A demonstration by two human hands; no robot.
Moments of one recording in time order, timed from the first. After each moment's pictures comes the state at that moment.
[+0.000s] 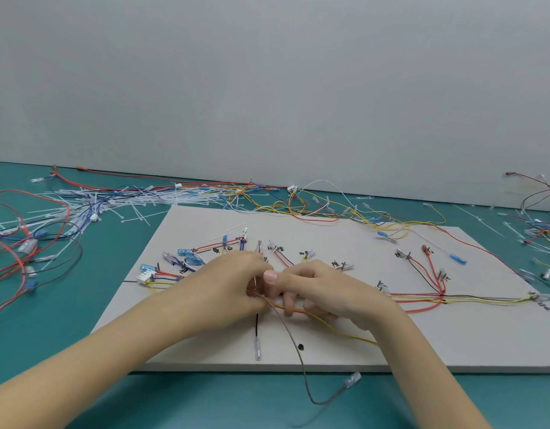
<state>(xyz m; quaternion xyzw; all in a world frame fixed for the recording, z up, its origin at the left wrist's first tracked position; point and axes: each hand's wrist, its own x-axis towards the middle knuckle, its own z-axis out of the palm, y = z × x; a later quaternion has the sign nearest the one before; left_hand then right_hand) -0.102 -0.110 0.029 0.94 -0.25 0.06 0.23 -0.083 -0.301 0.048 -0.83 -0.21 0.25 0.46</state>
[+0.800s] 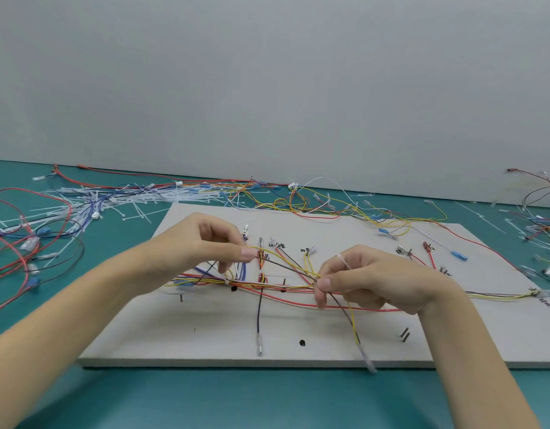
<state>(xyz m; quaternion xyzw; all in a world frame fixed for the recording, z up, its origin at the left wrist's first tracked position) -0.099 -0.069 0.062 0.78 -0.18 -0.07 0.60 -0.071 -0.352 0.073 -0.77 -0.26 0.35 0.47</state>
